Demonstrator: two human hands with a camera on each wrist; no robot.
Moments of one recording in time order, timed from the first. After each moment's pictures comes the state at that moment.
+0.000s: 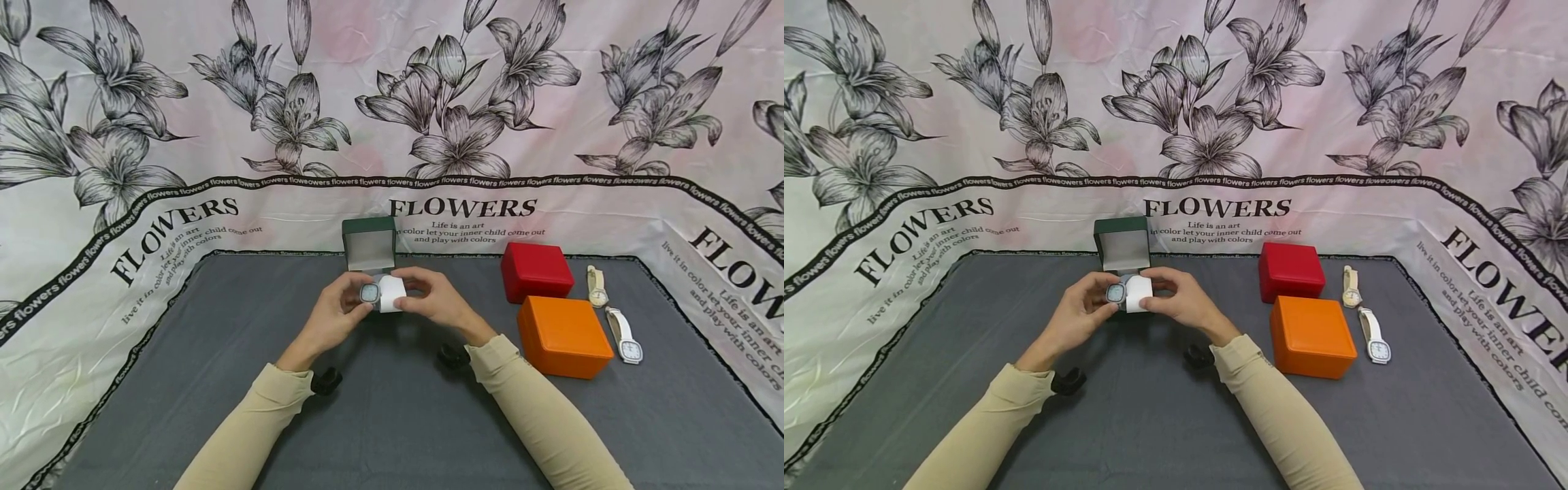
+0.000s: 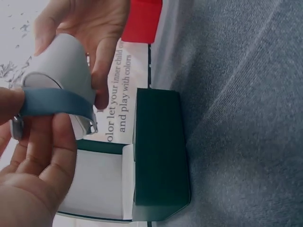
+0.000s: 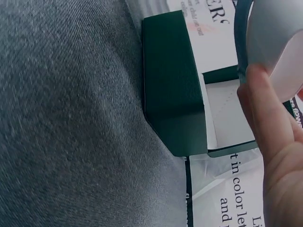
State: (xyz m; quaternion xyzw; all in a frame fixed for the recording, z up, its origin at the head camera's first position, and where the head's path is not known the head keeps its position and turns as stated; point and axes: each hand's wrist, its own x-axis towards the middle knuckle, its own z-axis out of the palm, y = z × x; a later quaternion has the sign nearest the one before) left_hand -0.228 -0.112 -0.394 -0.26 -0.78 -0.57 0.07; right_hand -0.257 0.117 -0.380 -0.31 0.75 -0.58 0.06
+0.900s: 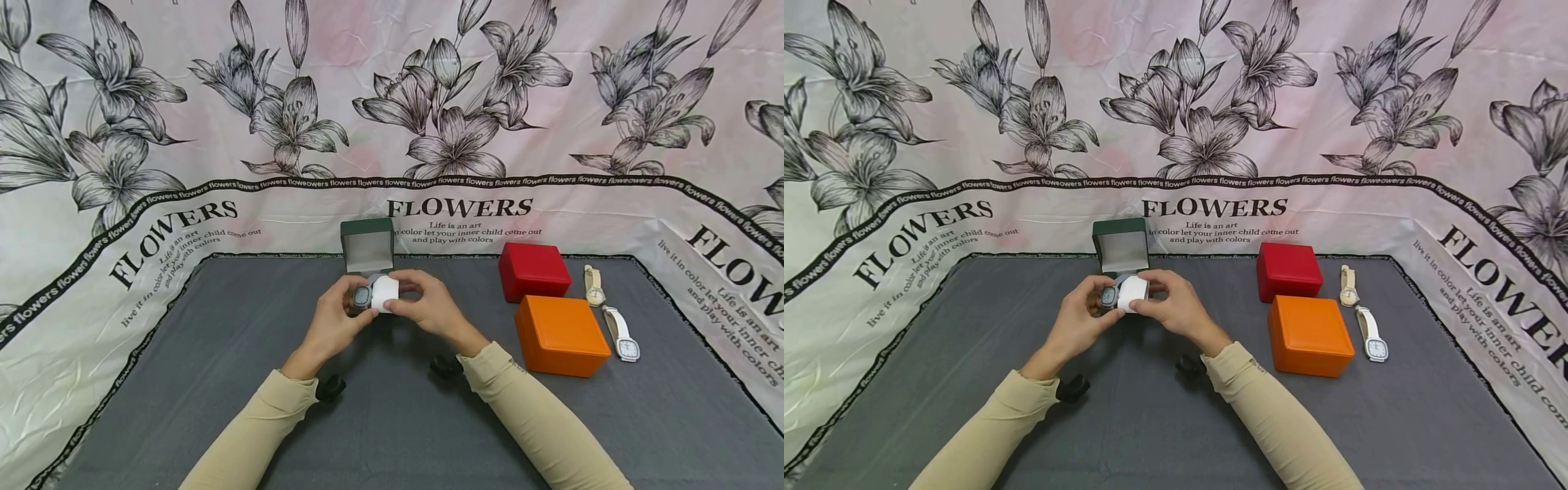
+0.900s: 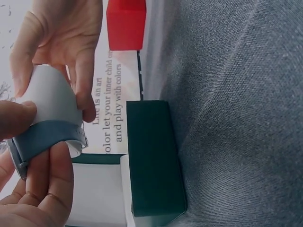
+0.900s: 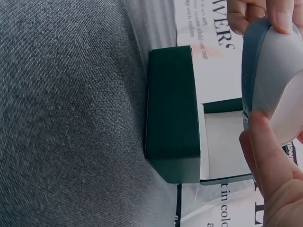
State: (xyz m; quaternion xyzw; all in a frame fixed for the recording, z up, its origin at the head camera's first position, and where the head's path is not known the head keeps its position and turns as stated) left_hand -0.218 -0.105 -0.399 -0.20 -0.83 -0.49 0.15; right_hand -0.250 0.103 -0.400 -0.25 0.80 -0.54 -0.02
